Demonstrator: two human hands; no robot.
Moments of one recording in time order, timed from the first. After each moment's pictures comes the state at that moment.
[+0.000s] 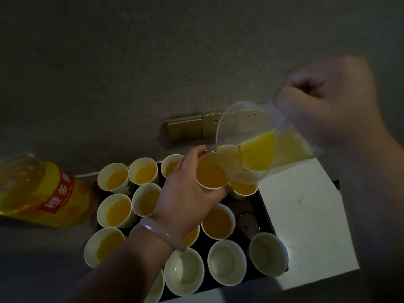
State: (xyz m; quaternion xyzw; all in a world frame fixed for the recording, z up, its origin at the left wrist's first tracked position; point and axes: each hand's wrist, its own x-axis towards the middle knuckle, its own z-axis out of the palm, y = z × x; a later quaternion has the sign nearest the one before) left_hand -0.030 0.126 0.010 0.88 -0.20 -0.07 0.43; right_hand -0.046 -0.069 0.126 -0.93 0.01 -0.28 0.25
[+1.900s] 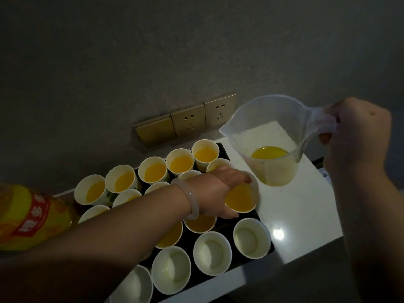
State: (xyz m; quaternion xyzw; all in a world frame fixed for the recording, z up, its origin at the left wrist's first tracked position) left_hand -0.013 0.047 -0.026 0.78 -0.55 -0.26 0.12; right_hand -0.115 -0.139 0.061 -0.64 0.28 -0.37 0.61
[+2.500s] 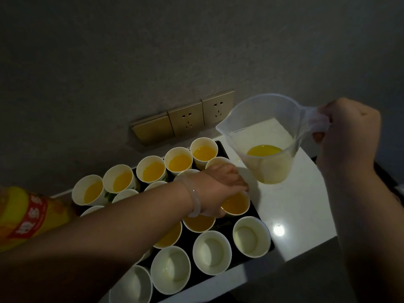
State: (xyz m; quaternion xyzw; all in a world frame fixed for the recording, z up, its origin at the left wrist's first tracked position) left_hand -0.003 0.044 -0.040 0.71 -0.69 -0.13 -0.06; right_hand -0.103 -0.133 0.051 -0.57 0.28 -0.42 0.65
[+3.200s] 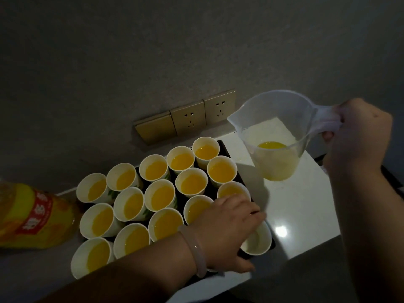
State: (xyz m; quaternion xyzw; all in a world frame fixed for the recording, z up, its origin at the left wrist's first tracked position) left_hand -0.081 0.075 -0.041 0.75 -0.65 -0.12 0.06; right_hand -0.116 -0.146 0.049 -0.60 0.30 -0.40 0.62
